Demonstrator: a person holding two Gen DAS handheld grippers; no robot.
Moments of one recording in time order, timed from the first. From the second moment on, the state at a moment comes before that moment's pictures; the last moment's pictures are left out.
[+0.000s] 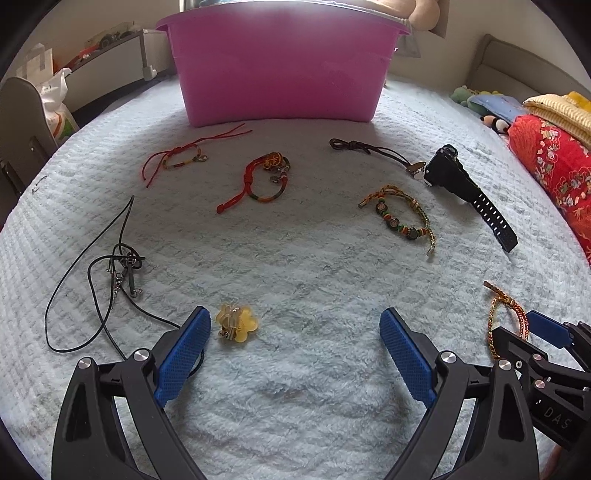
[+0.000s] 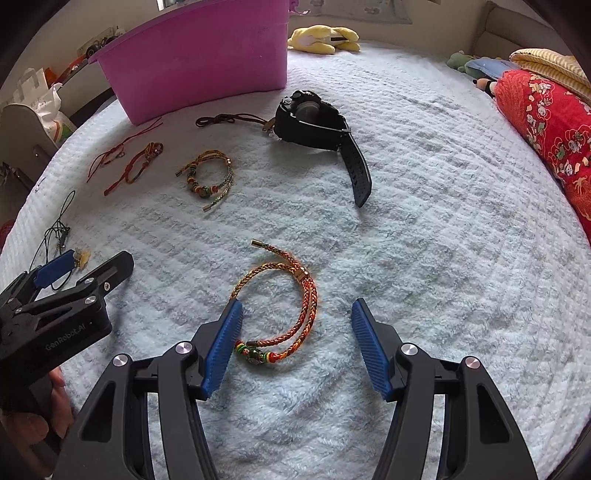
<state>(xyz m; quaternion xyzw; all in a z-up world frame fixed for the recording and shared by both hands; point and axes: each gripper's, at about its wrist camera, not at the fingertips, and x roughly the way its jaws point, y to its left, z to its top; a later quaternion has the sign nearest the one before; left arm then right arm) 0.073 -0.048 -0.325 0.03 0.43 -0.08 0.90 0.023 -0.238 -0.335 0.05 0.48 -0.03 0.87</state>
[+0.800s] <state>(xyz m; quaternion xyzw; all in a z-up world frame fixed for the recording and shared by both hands) 0.069 -0.041 -0.324 0.03 0.43 -0.07 0.90 0.023 -0.226 -0.329 0.03 0.48 -0.01 0.88</state>
